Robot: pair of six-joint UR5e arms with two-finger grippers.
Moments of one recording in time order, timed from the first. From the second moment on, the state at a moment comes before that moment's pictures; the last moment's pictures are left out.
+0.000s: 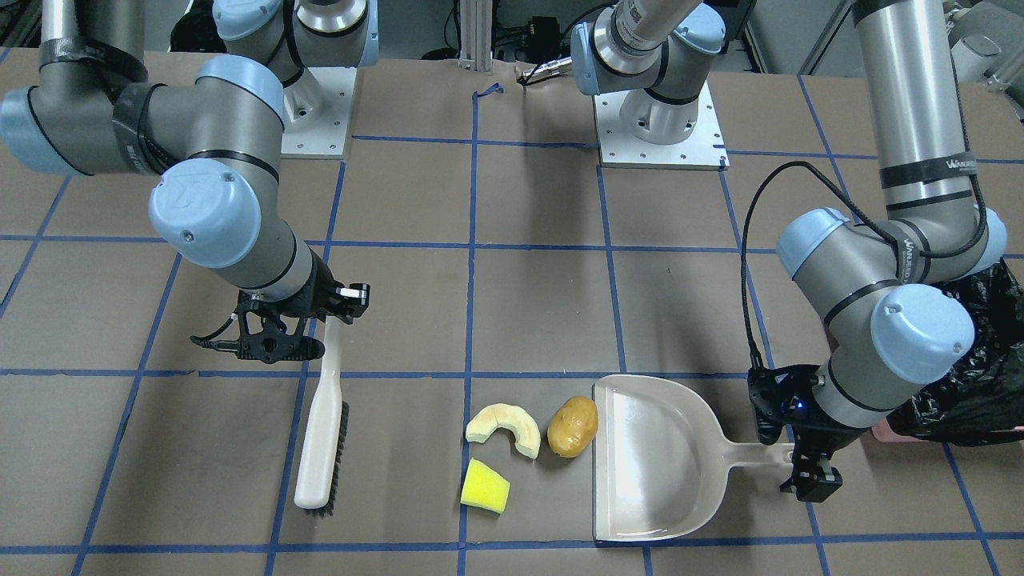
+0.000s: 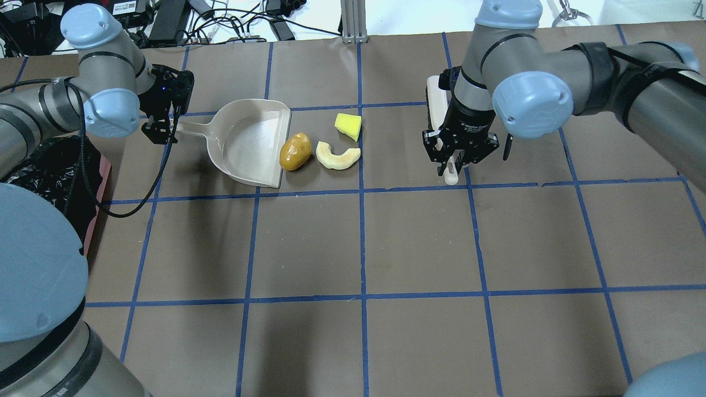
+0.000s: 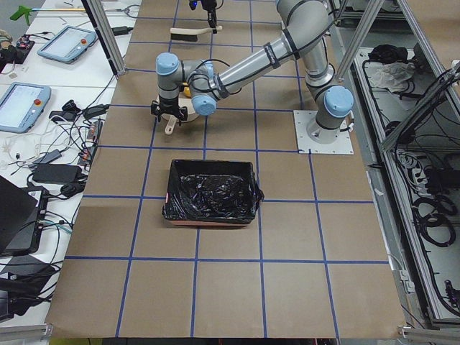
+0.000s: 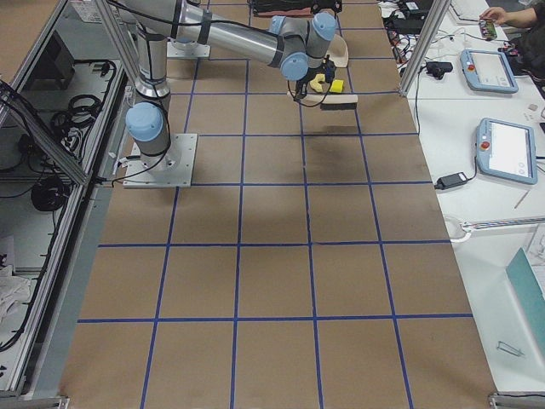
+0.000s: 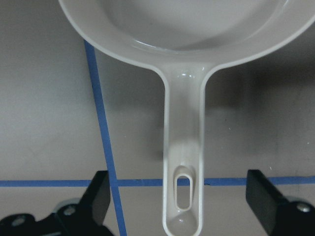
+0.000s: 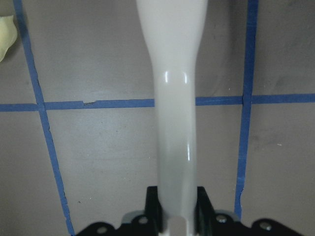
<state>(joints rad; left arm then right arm) -1.33 -2.10 -1.57 -0.91 1.58 1.92 1.64 -1.27 1.67 -1.79 -1.45 0.10</state>
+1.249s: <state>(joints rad) -1.33 -2.13 -1.57 -0.89 1.59 1.90 1.76 -1.18 1.67 -1.92 -1.35 0.25</state>
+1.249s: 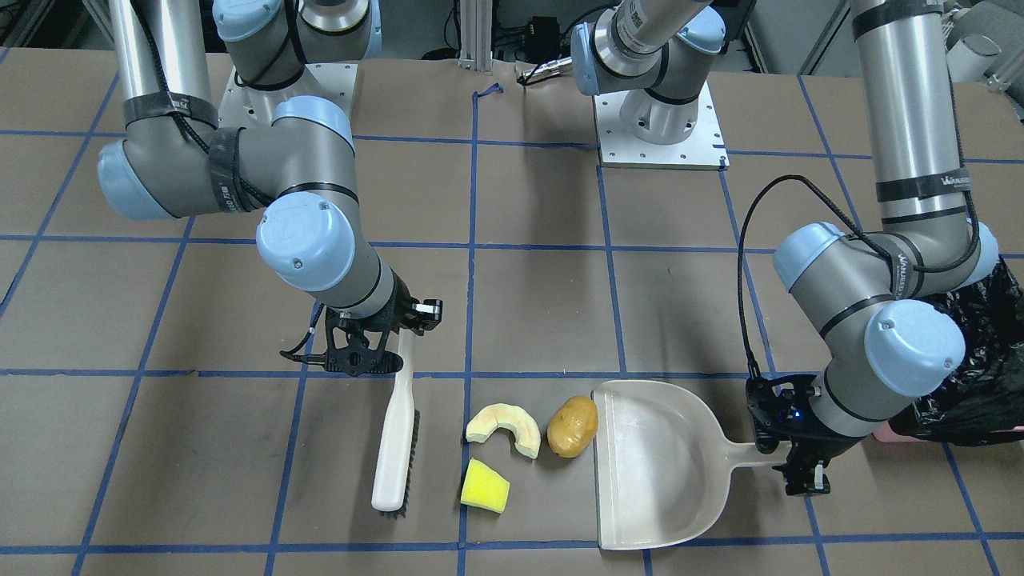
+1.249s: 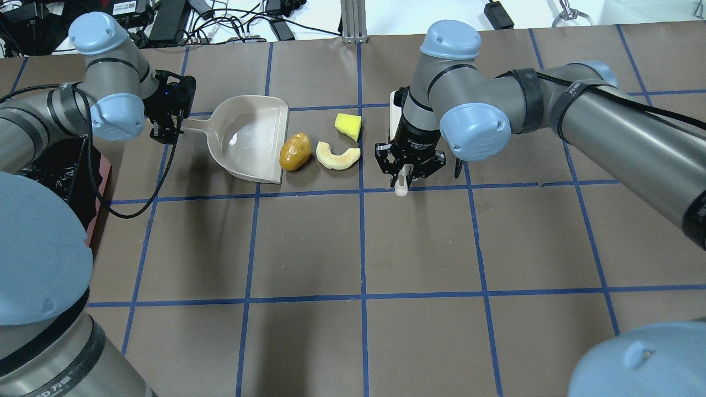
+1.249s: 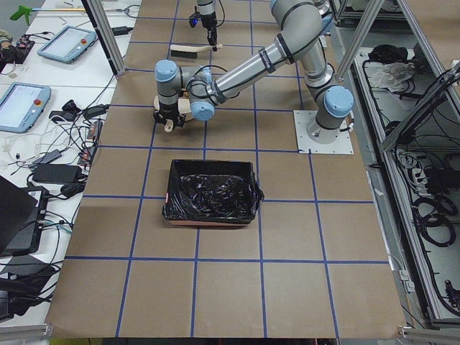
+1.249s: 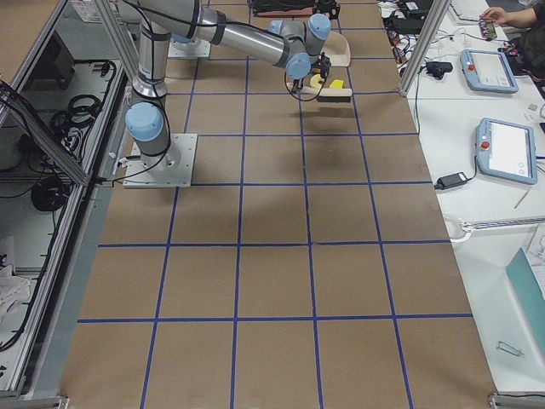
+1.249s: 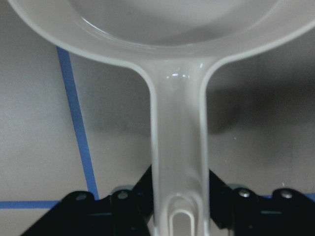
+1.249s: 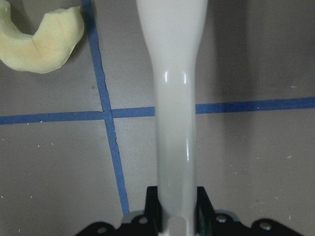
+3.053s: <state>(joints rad) -1.34 -2.13 -1.56 -0.89 1.60 1.90 1.89 -1.11 1.67 -2.01 -1.31 0.48</state>
